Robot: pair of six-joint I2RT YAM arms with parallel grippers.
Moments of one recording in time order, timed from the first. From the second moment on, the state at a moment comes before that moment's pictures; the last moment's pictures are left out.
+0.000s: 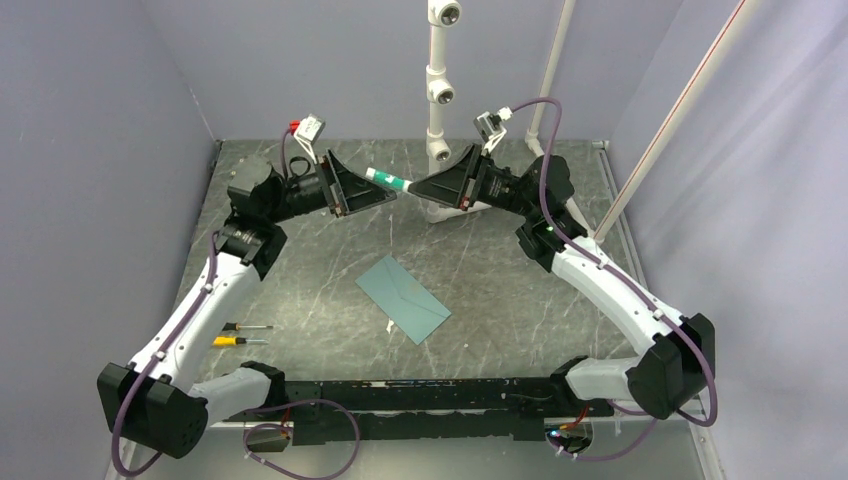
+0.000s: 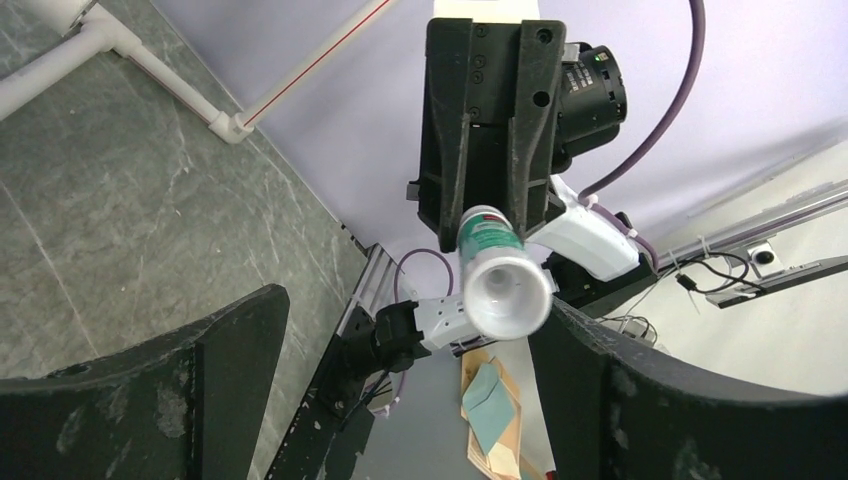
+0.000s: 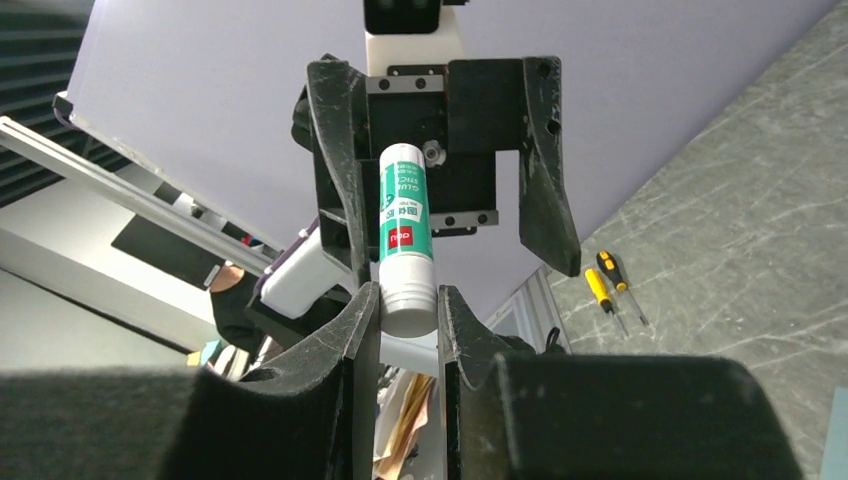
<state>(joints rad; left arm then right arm) -0.34 1.13 1.07 0.20 0.87 -1.02 0.54 1.28 1.10 0.48 -0.75 1.17</state>
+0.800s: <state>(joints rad) -0.30 1.18 1.08 0.19 1.06 -1.15 0.52 1.36 1.24 0.12 -0.94 0.95</state>
